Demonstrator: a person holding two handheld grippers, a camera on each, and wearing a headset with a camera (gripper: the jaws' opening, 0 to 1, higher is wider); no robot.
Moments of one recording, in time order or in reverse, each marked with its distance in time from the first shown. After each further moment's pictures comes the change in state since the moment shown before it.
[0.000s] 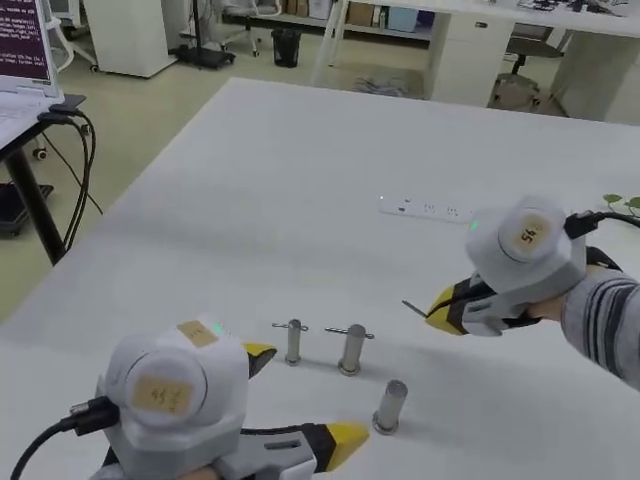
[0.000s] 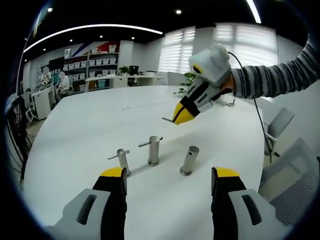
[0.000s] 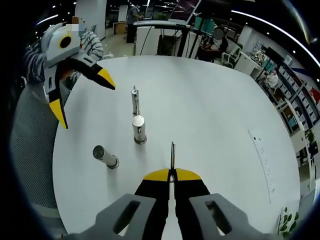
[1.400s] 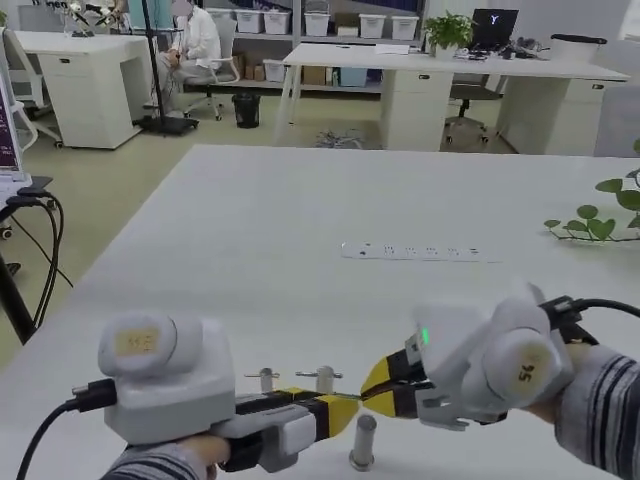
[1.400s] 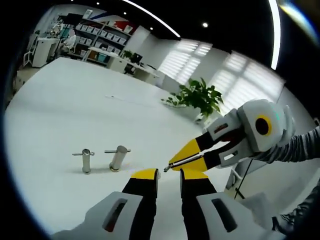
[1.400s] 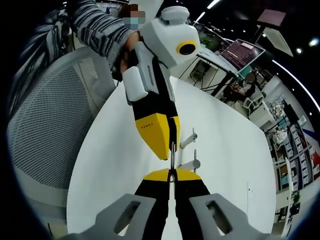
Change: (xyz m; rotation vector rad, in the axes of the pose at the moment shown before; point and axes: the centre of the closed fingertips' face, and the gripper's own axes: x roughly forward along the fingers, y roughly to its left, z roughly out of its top) left arm 0.006 -0.043 0.041 -0.408 -0.027 -0.210; right arm -0.041 0.097 0.052 -0.411 -0.159 0.033
